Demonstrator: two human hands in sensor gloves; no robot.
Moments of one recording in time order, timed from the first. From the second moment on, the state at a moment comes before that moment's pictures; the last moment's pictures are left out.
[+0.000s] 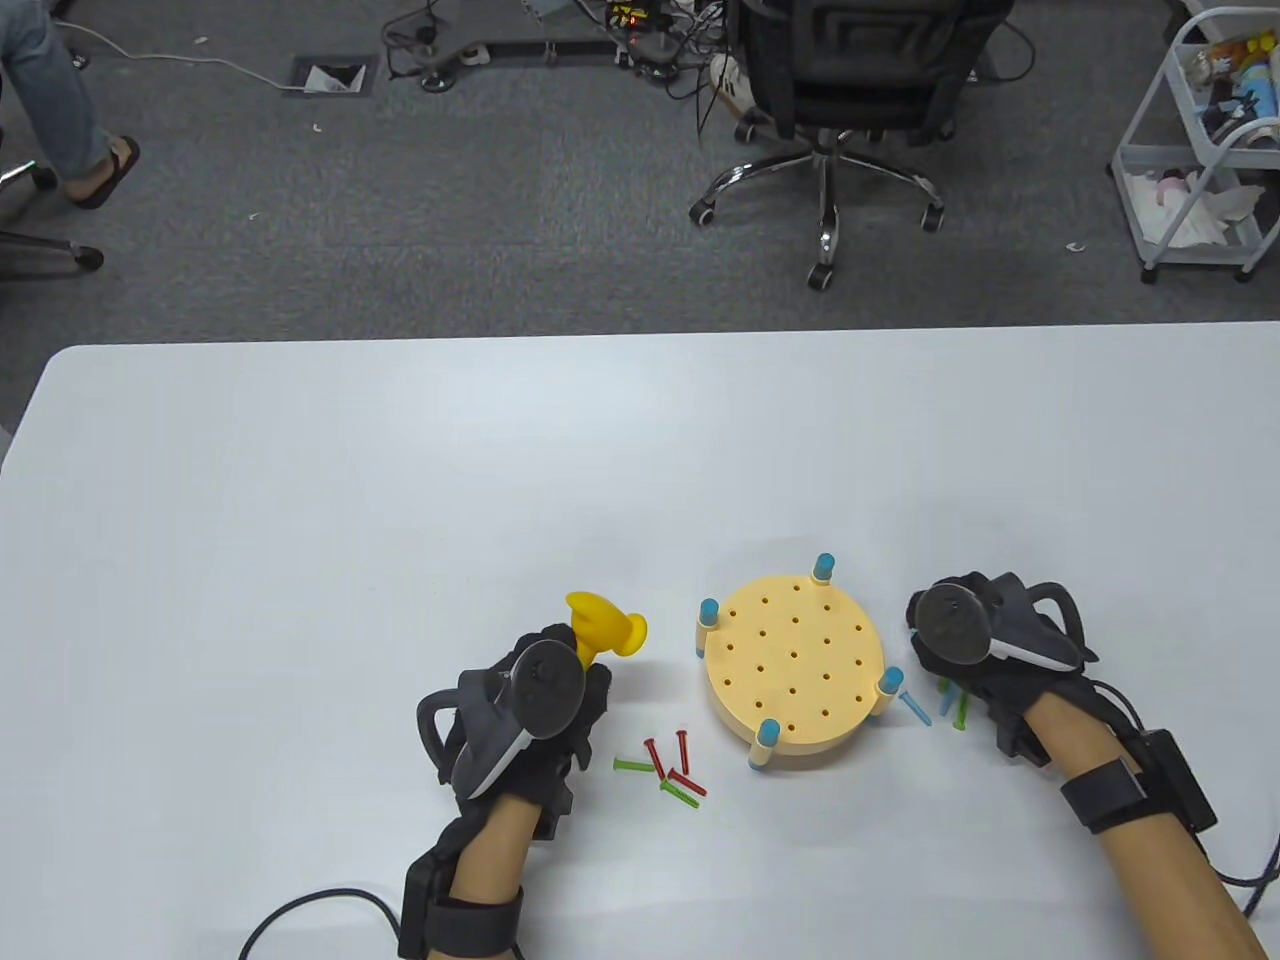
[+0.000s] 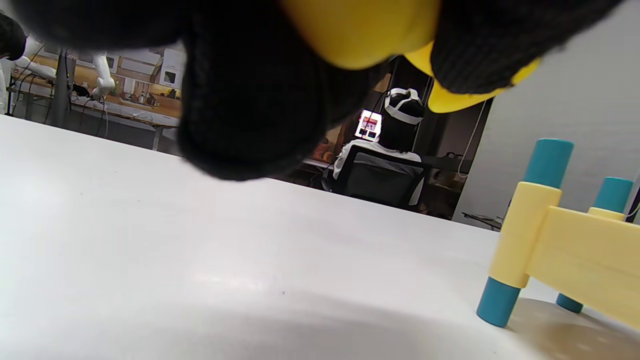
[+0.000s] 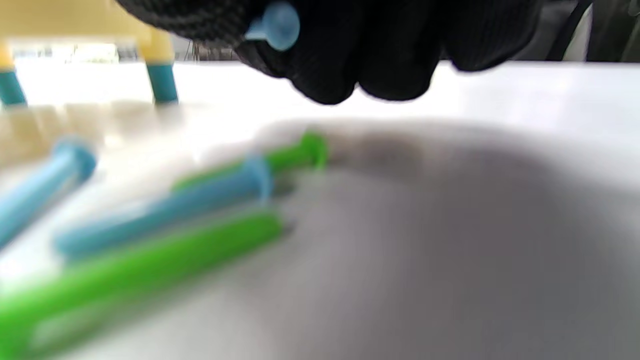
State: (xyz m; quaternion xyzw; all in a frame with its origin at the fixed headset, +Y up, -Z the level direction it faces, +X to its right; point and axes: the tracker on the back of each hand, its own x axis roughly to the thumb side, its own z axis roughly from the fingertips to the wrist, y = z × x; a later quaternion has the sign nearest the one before) left_hand -0.135 -0.709 -0.237 0.03 -0.03 0.13 0.99; right_hand 0.281 -0.759 -0.303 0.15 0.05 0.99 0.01
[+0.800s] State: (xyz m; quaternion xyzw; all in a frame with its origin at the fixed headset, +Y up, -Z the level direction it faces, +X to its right) left_hand -0.102 -0.696 -0.219 0.11 -0.12 0.12 0.98; right_hand 0.213 -0.666 -0.231 0.21 -0.12 0.96 0.14
